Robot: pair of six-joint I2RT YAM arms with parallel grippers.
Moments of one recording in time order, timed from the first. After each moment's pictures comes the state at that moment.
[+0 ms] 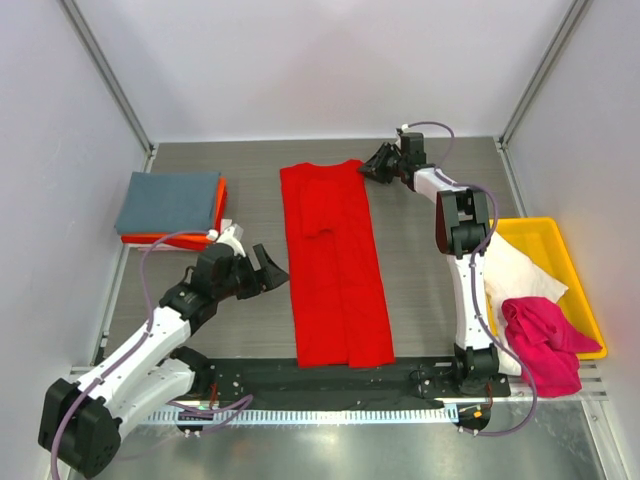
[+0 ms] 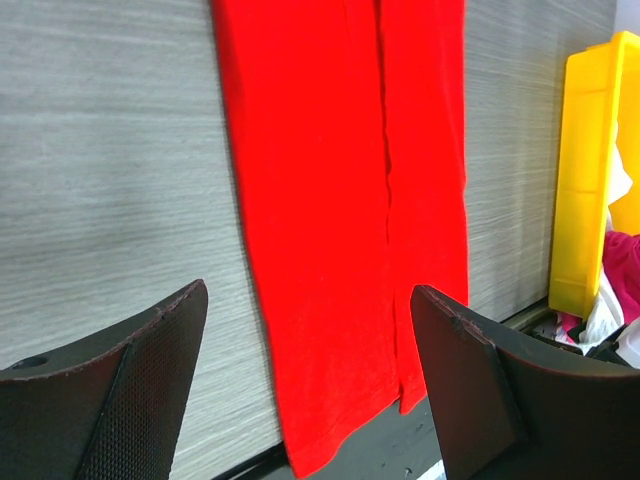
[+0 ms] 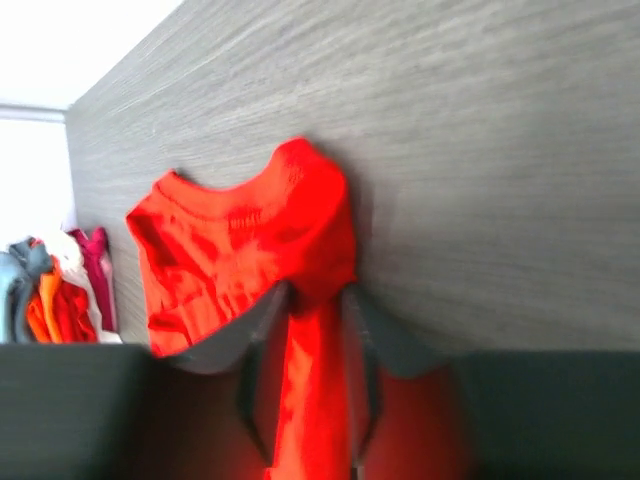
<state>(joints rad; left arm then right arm) -0.48 0.86 0.50 -0.26 0.17 -0.77 0.15 2.53 1.94 0.01 -0.48 0.73</state>
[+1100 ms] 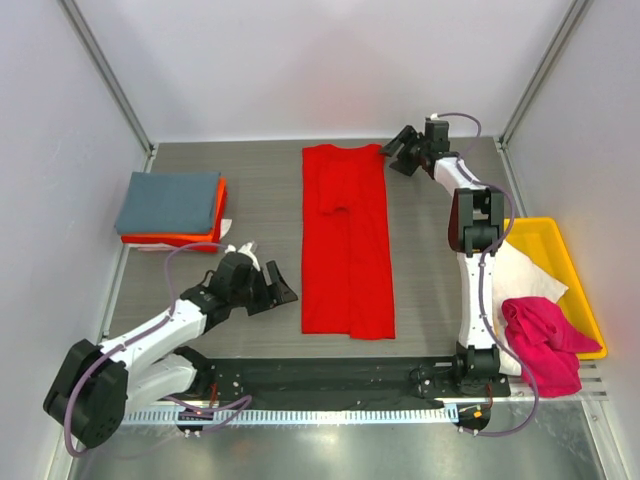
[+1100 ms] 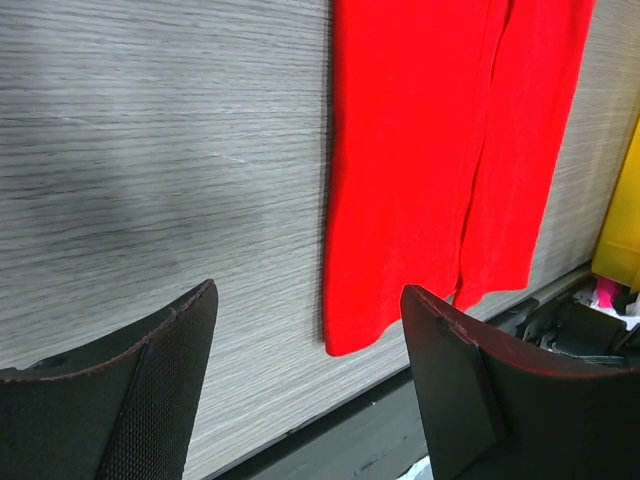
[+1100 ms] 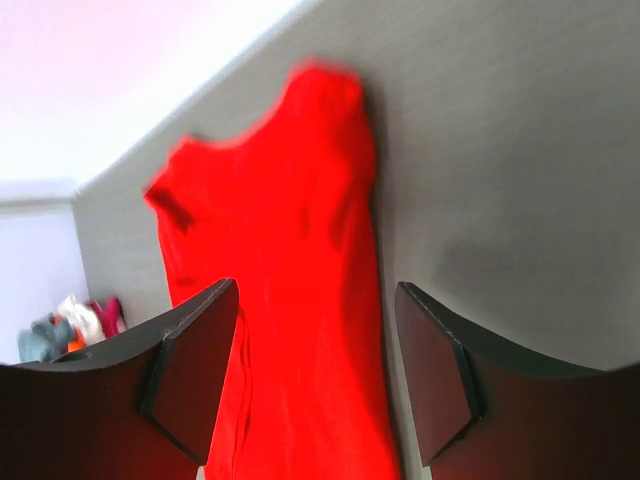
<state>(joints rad) -0.55 1.03 0.41 -0.16 0.20 -0.84 0.04 2.56 2.12 -0.13 -0.43 0.78</state>
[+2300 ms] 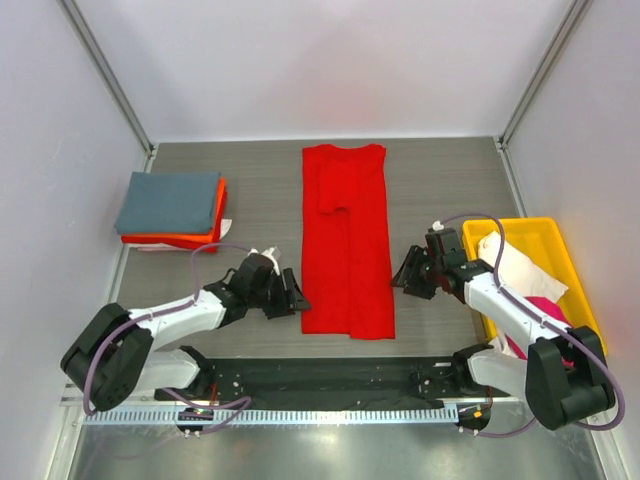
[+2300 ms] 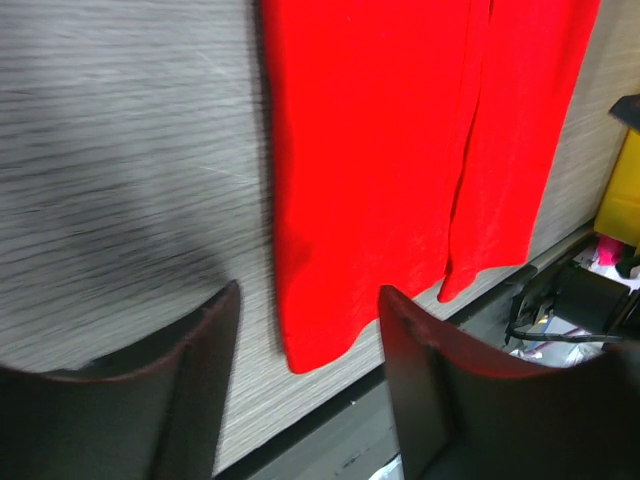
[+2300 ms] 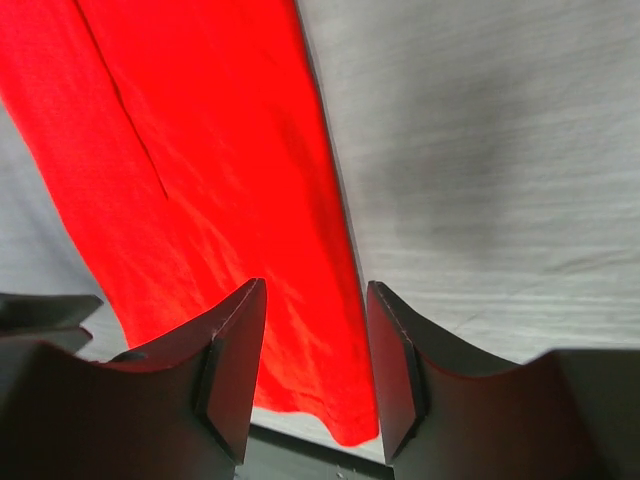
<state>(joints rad) -0.66 1.22 0.42 -0.01 0.24 -0.90 0.28 1.13 0.58 -0.41 -0.18 0.71</state>
